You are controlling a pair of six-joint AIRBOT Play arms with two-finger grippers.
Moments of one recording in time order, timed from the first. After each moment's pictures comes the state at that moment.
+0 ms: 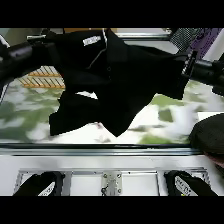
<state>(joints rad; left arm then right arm) -0.33 -0.89 1.46 1.35 -0.90 -1.66 -0.17 -1.05 1.25 -0.13 1.19 0.35</state>
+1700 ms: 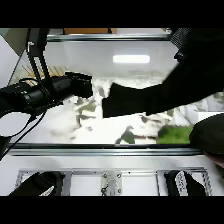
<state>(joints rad) -0.58 -0.87 1.25 1.53 -0.81 -1.87 -0.72 -0.72 1.25 -0.40 0.46 0.48</state>
